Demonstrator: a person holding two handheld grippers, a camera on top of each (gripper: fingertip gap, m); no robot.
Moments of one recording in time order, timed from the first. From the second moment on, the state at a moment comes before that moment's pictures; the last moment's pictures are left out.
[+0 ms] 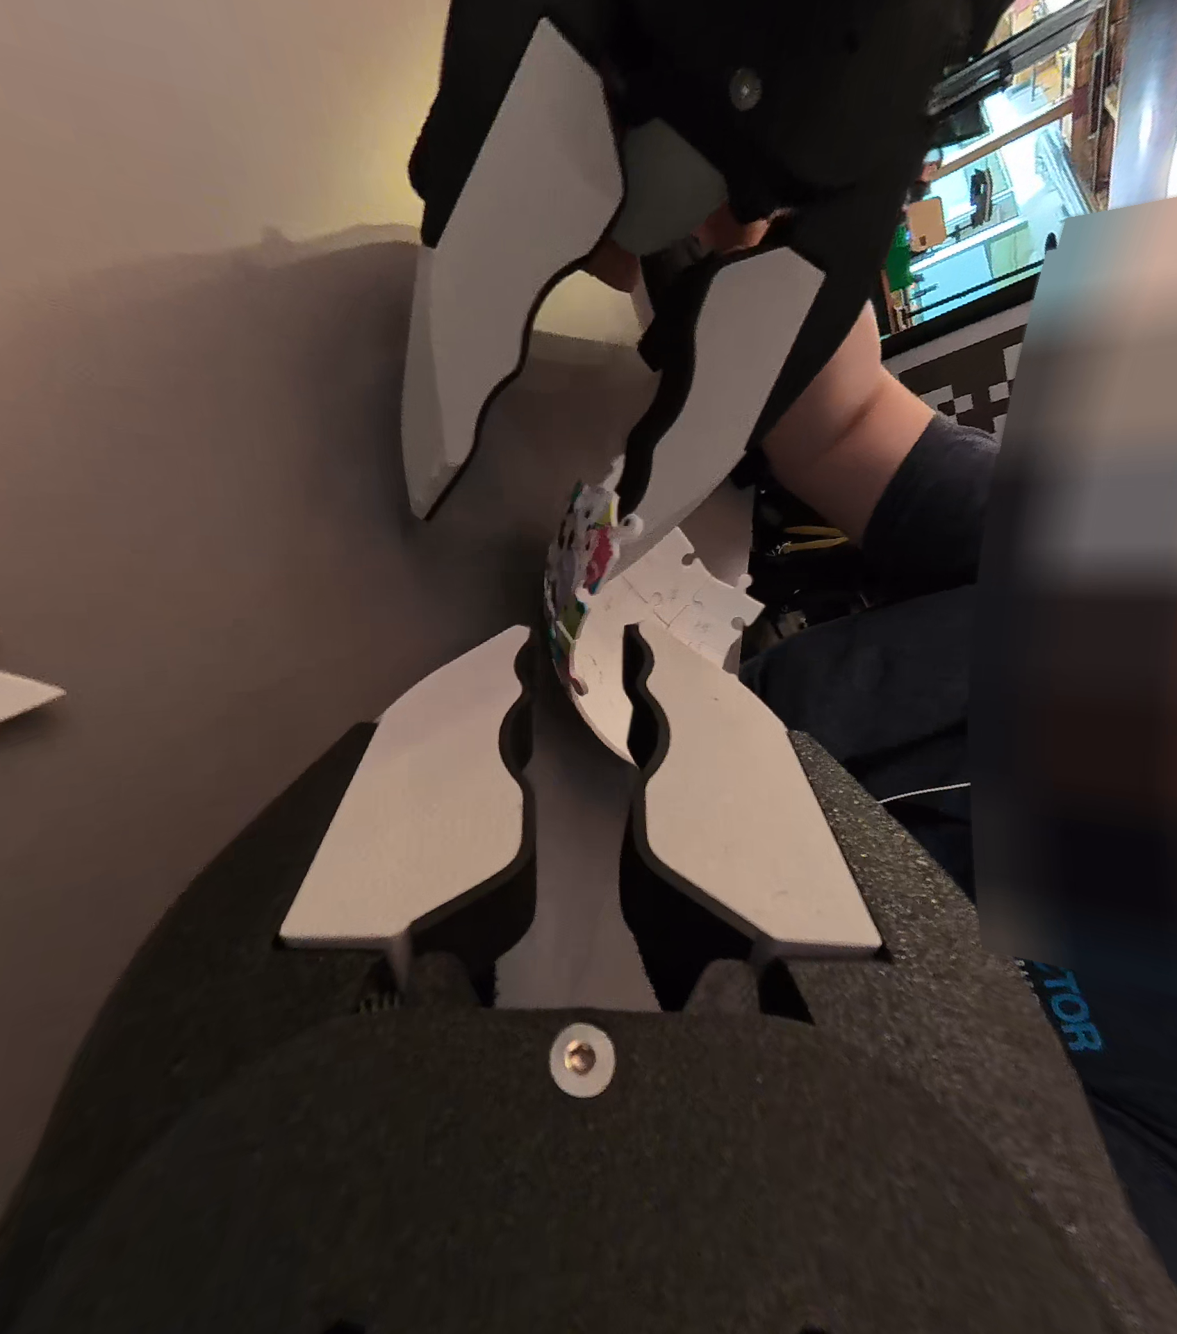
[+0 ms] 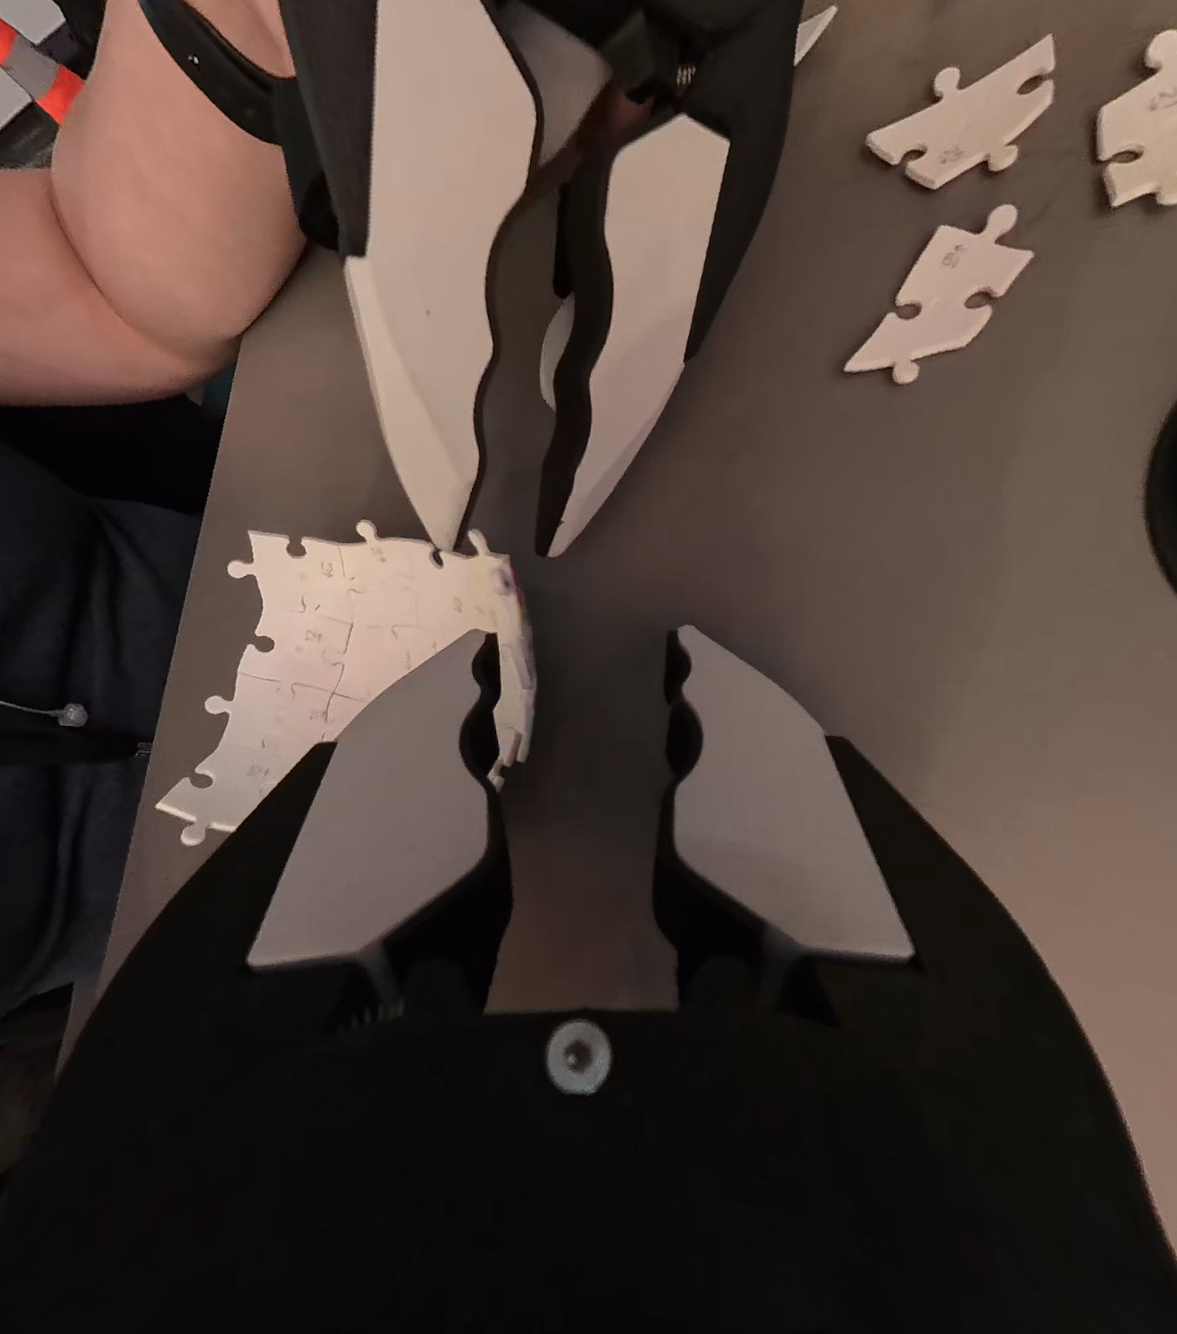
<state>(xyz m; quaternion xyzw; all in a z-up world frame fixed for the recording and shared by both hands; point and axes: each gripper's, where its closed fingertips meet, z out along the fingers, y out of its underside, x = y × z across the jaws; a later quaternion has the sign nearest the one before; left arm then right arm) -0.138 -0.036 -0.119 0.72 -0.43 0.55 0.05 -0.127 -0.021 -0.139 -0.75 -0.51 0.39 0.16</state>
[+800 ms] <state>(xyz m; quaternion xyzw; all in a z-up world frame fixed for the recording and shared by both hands) -0.138 -0.025 -0.141 0.75 -0.40 0.52 0.06 -0.129 0.000 -0.151 -0.81 -0.50 0.26 0.15</state>
